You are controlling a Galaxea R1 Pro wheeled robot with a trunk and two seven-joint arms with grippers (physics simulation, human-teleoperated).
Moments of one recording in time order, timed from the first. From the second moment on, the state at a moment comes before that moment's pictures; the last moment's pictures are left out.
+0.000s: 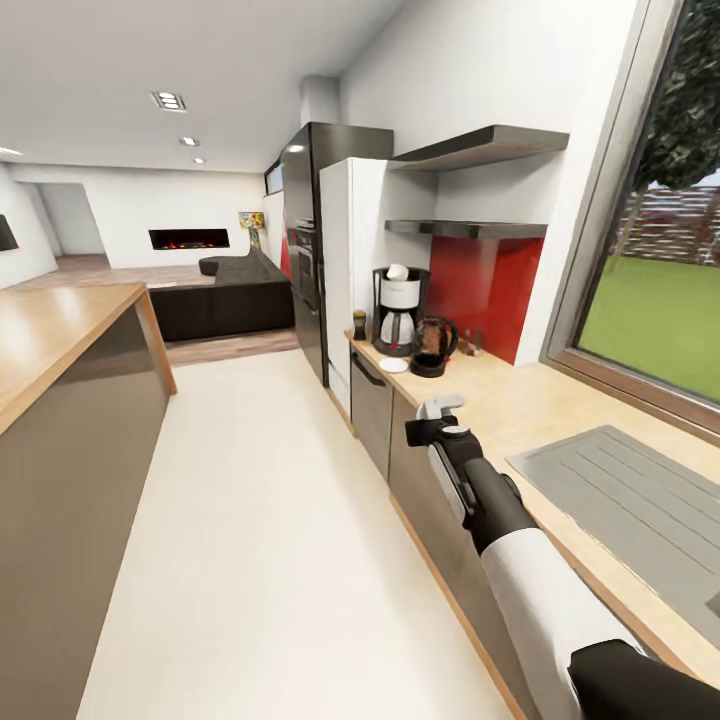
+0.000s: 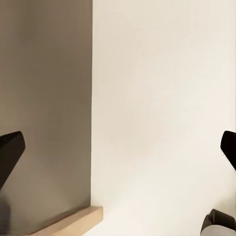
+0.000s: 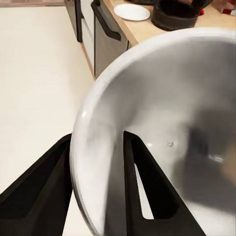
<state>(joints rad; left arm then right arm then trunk) -0.15 0.07 0.65 -0.33 -0.44 -0.25 0.19 -0.88 0.15 0.13 -0.91 0.04 0.58 -0.13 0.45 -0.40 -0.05</state>
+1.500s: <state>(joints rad) -0.15 0.07 0.65 -0.33 -0.44 -0.25 0.19 -0.88 0.15 0.13 -0.95 0.04 0.58 -0.13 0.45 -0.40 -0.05</state>
